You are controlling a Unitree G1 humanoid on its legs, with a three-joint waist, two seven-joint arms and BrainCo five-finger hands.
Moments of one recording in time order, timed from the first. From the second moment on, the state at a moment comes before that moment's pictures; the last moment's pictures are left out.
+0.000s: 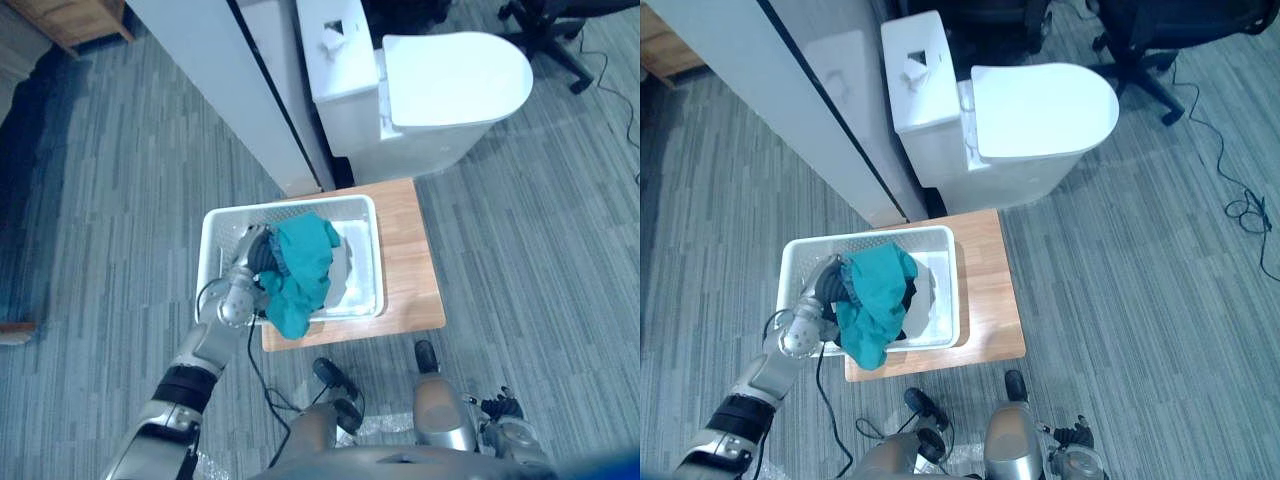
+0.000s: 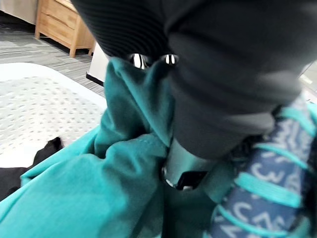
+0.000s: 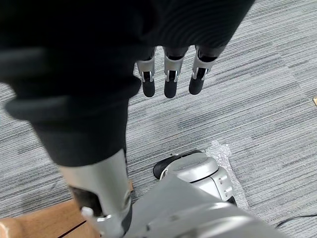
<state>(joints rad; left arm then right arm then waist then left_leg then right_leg) -0.27 0.41 -0.15 0.32 0.49 -0.10 0.17 0.02 -0.10 -0.32 0.97 -0.06 -0.01 -0.19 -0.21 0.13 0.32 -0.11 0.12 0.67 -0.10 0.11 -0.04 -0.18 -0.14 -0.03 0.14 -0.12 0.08</state>
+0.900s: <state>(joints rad) -0.20 0.46 0.04 0.41 0.50 -0.07 0.27 -0.07 -0.08 -0.20 0.83 0.00 -0.02 -0.26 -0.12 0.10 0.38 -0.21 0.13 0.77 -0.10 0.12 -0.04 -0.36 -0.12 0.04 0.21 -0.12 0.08</state>
